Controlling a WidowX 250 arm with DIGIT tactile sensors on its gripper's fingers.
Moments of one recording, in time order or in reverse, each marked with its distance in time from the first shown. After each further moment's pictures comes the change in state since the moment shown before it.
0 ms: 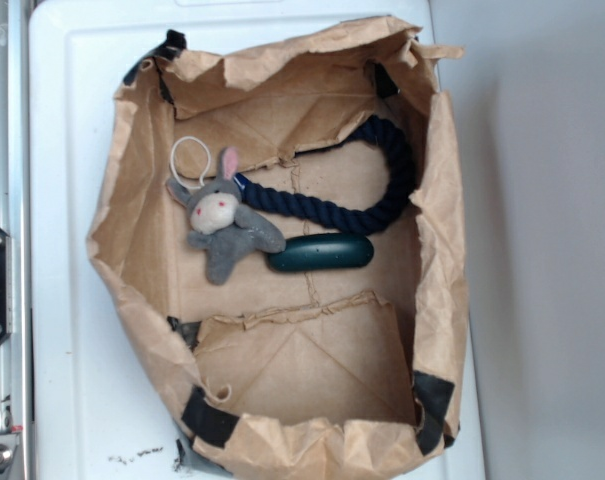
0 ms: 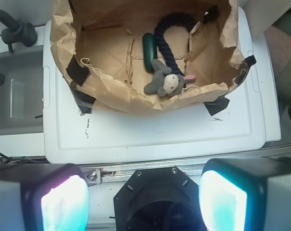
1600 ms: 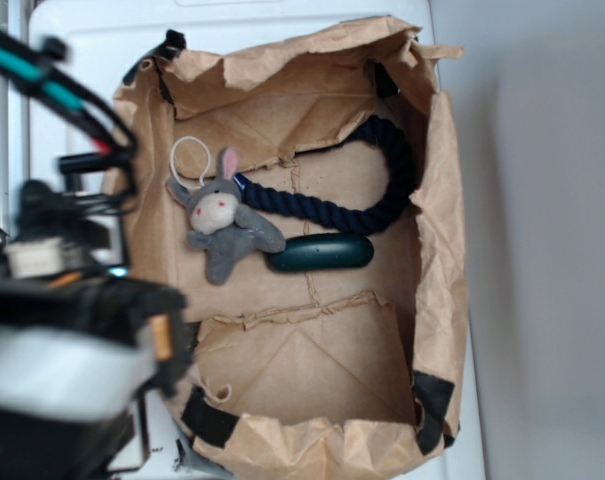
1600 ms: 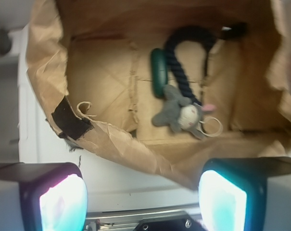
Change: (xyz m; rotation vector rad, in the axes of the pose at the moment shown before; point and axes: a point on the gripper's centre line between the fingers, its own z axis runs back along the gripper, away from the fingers) arm 0.064 -0.018 -0.067 0.060 0.038 -0.046
